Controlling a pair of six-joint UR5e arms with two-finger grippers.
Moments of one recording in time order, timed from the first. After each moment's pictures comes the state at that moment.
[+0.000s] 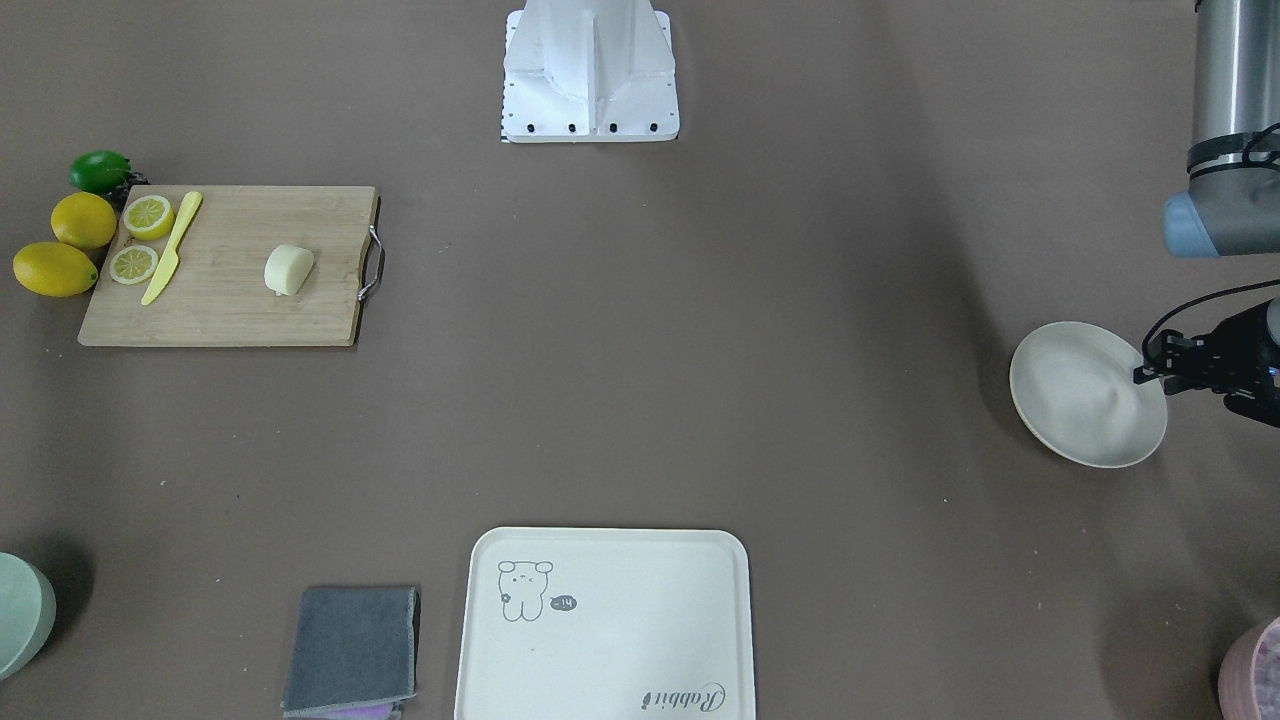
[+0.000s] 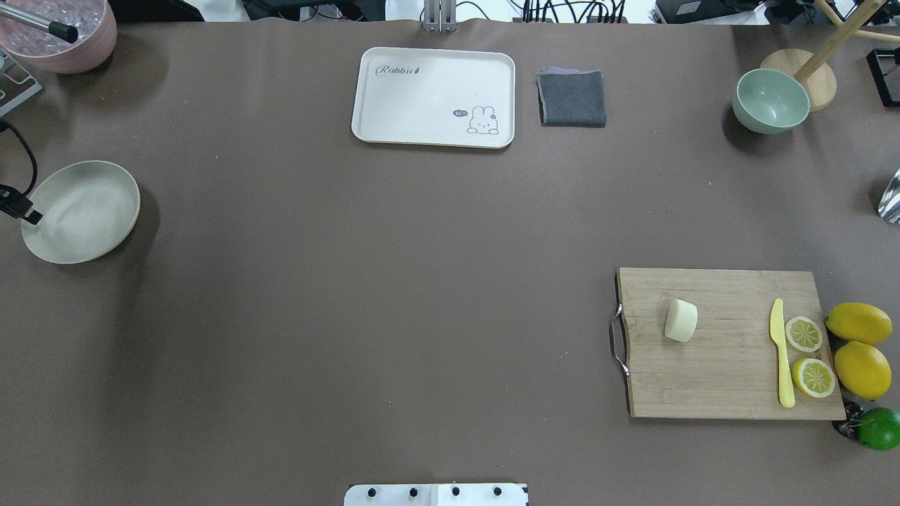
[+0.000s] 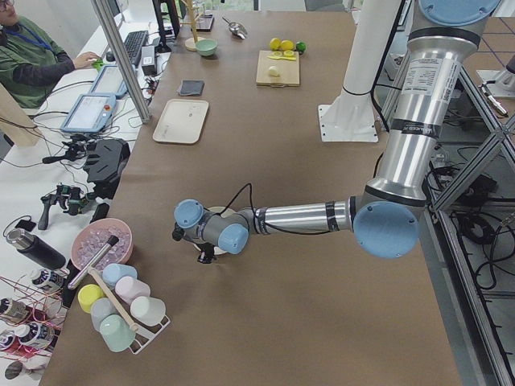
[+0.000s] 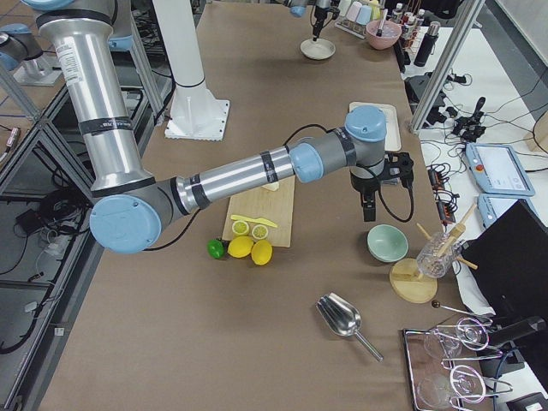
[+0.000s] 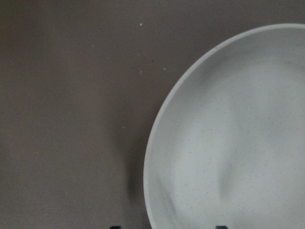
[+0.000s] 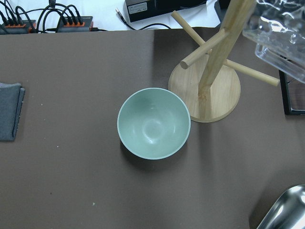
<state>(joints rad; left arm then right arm) -1.22 -1.77 -1.19 -2.05 -2.42 -0.10 1.48 -1.32 1.68 -1.48 2.31 0.39</state>
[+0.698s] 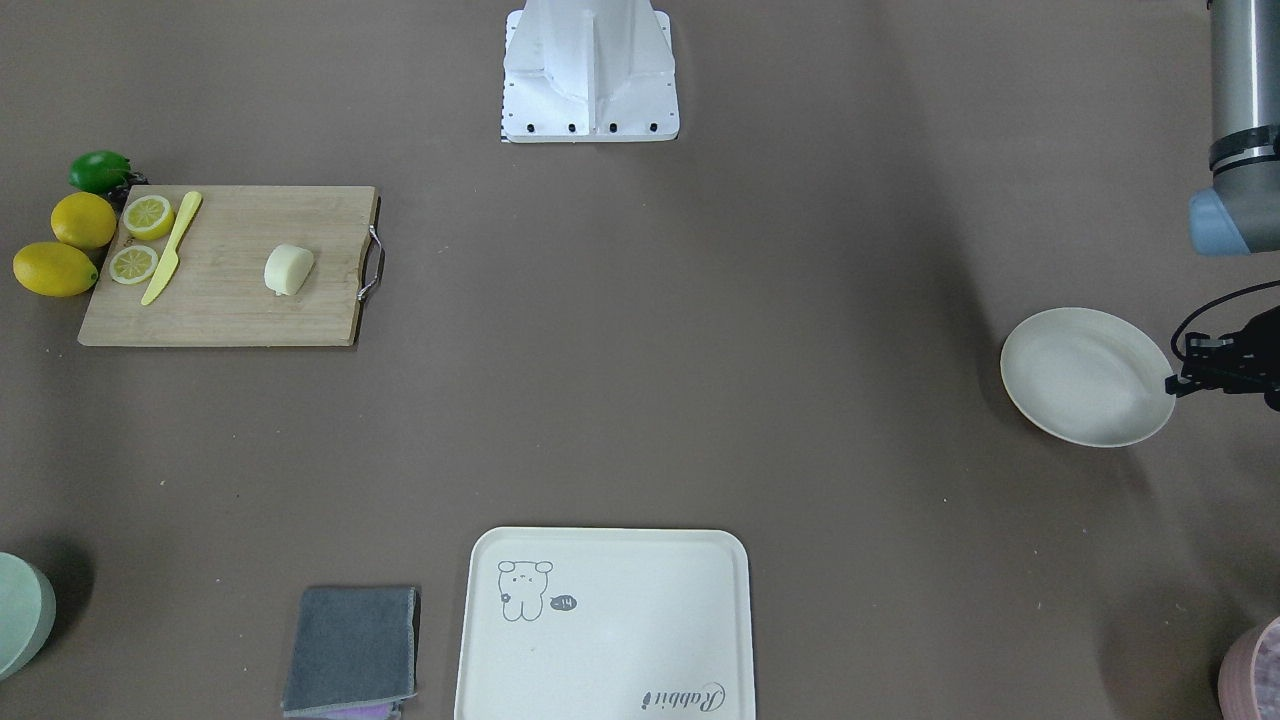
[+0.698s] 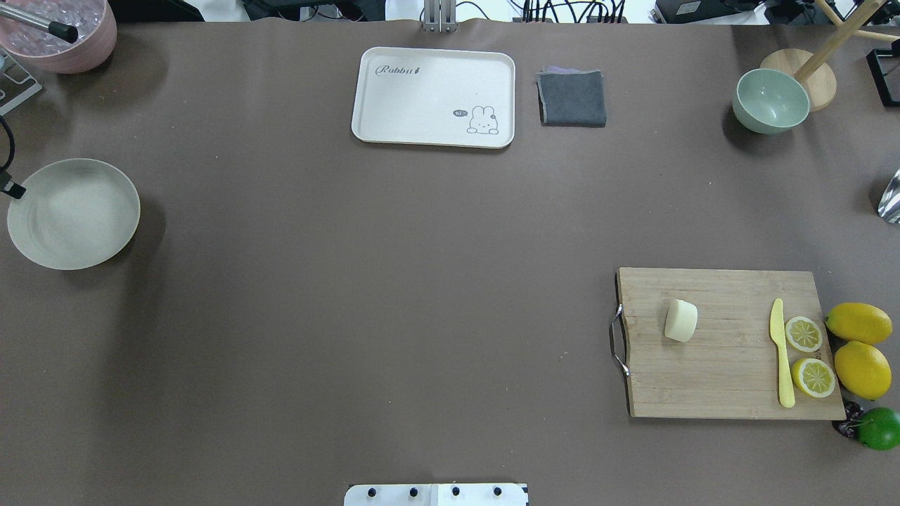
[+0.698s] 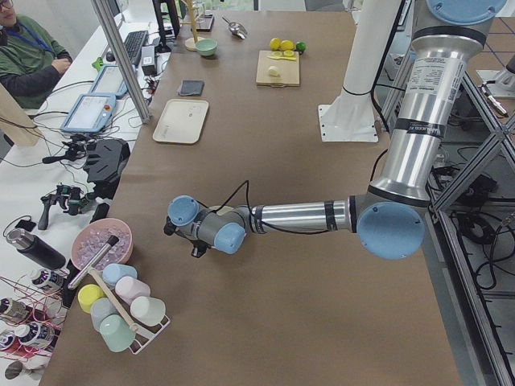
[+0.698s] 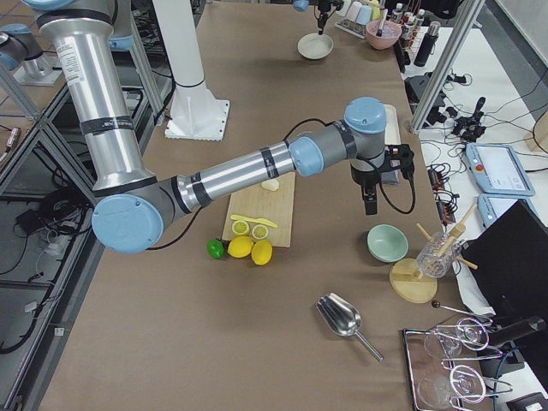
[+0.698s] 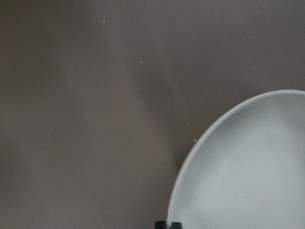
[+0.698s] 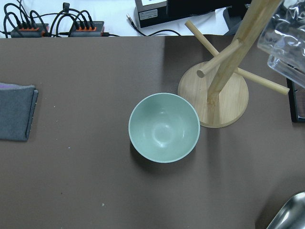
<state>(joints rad) -1.30 -1.79 -1.22 -2.07 -2.50 -0.12 1.47 -1.32 1.71 -1.49 2.32 0.38</state>
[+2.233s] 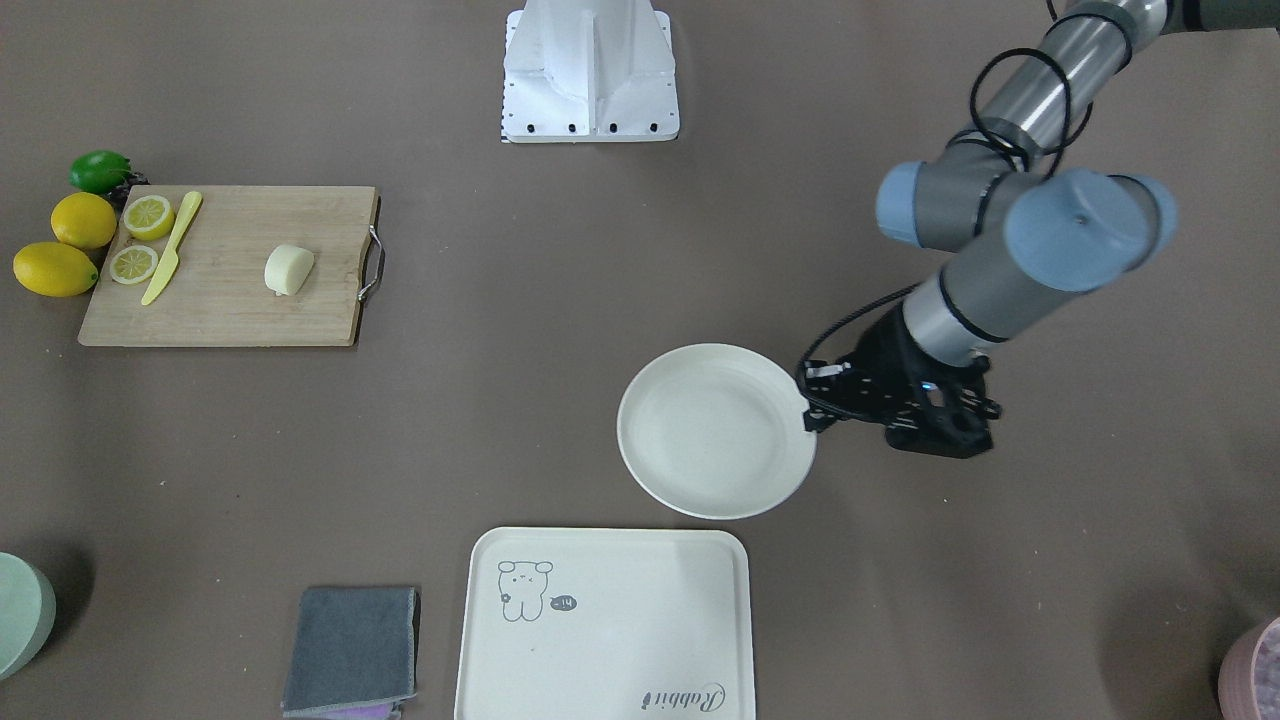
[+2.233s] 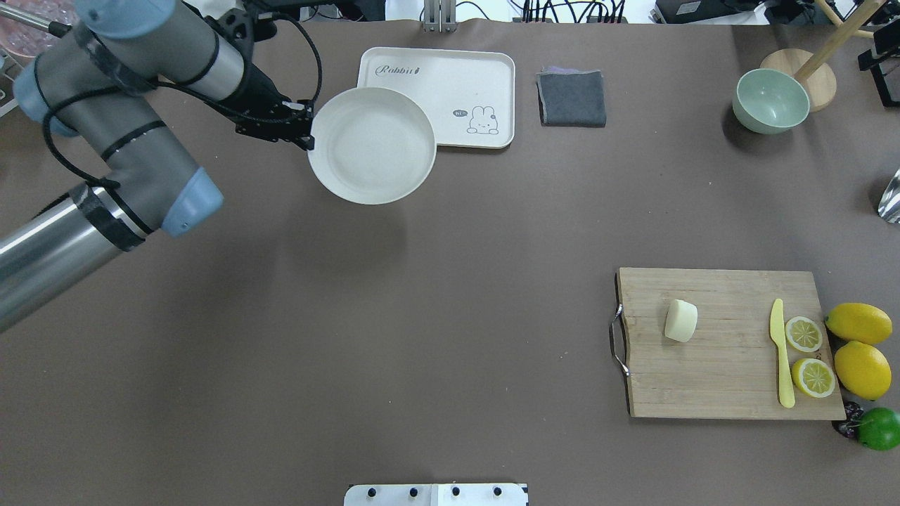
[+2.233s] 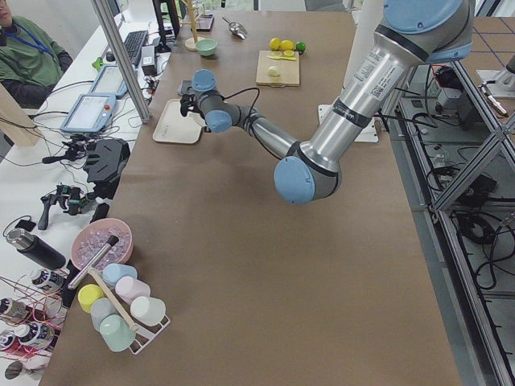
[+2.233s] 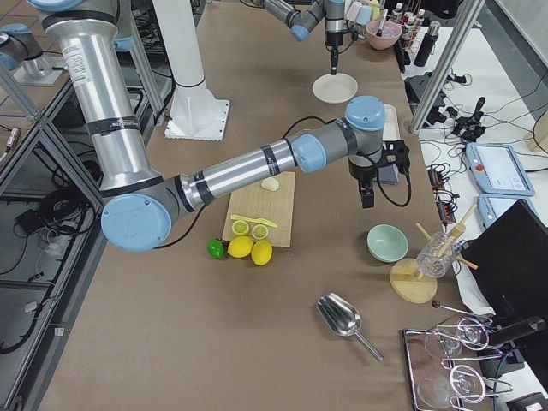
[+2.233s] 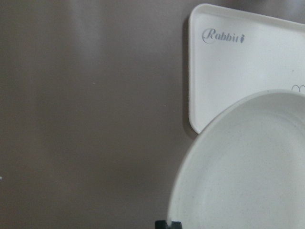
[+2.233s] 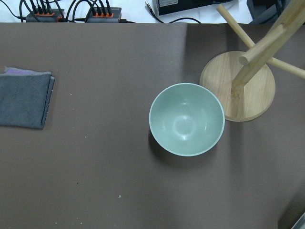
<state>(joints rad) -0.84 -2.21 -1.46 -2.07 -2.20 -1.11 1.42 -1.30 1.71 -1.49 2.33 0.39</state>
